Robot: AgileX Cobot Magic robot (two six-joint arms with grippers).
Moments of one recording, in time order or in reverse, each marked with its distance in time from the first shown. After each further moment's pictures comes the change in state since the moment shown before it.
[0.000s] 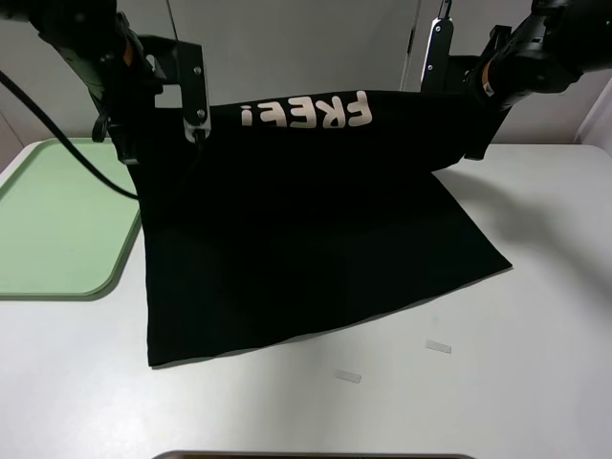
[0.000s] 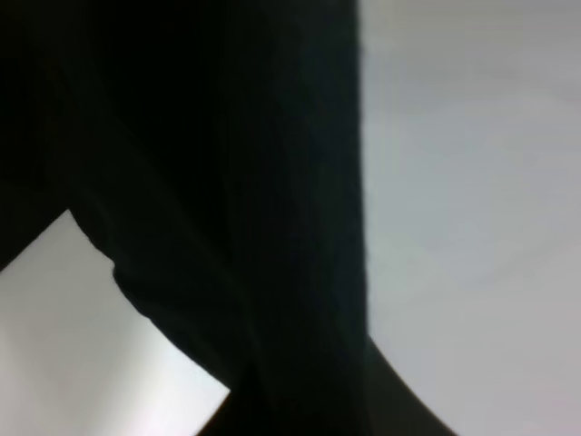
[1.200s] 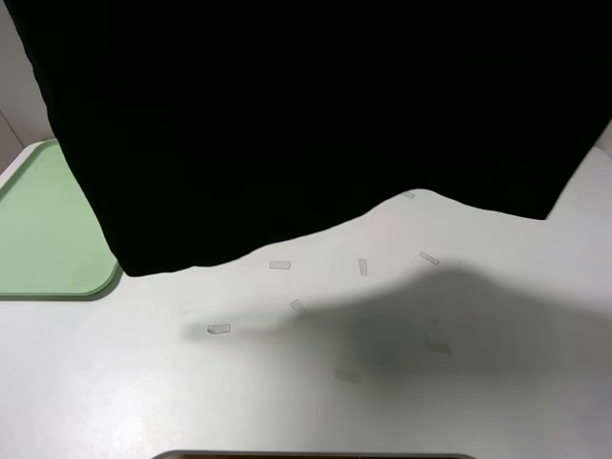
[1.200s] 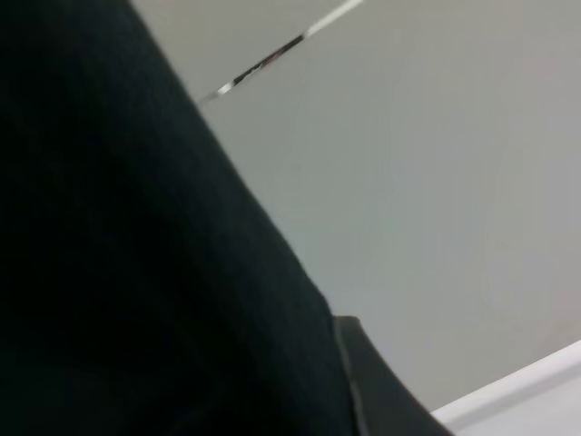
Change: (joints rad) left arm -0.118 -0.849 -0.010 -0.285 -0.018 0.056; right arm 0.264 -1.001 0.051 0.110 0.189 0.021
